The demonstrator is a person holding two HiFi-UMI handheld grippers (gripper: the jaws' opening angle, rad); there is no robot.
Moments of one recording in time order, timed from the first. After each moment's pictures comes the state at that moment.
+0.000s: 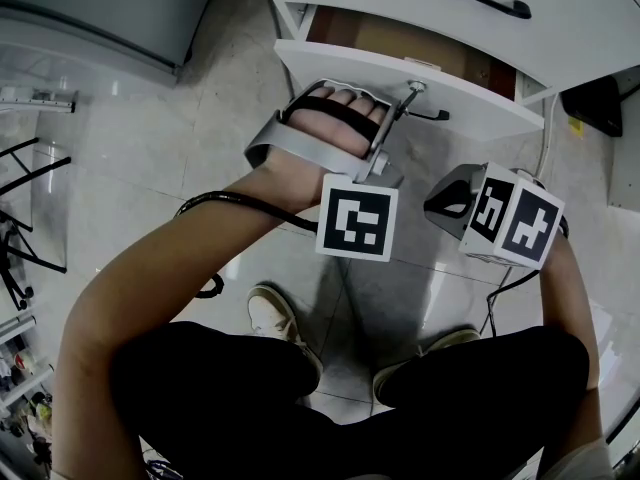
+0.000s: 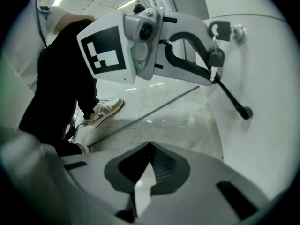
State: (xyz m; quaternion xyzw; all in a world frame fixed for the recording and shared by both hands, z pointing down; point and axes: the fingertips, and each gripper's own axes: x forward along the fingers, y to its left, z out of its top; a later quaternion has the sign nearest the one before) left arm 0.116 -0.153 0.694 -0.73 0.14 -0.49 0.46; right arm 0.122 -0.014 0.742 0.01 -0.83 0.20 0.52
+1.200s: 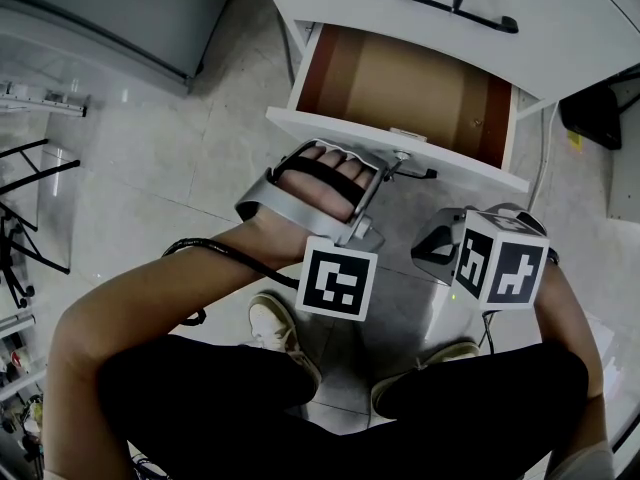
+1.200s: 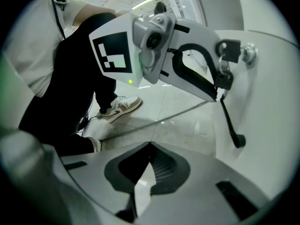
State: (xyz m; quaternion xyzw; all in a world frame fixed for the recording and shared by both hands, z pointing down) left arm 0.092 -0.091 0.696 -0.73 0.08 -0.51 0.44; right arm 0.097 0.035 0.722 -0.08 -0.84 0.16 0.51
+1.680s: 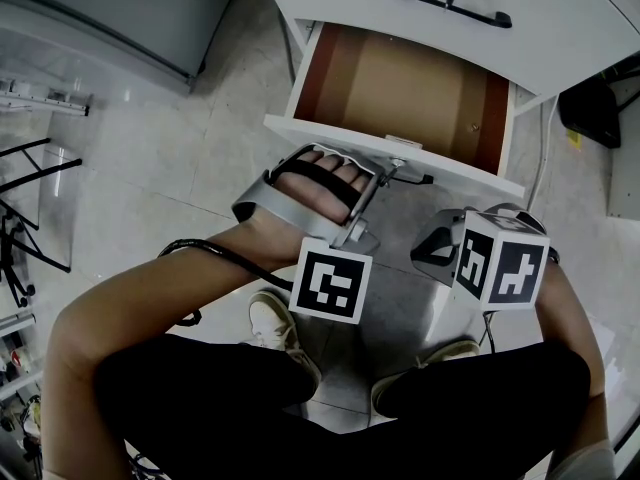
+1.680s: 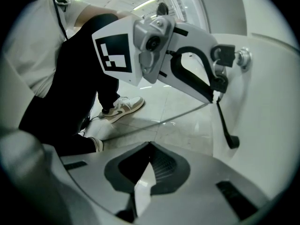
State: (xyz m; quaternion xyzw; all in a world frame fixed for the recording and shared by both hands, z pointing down) left arm 0.087 -0.078 0.695 -0.74 0.06 -0.52 0.43; right arm 0.096 0.043 0.716 -0.09 -0.84 0.16 0.50
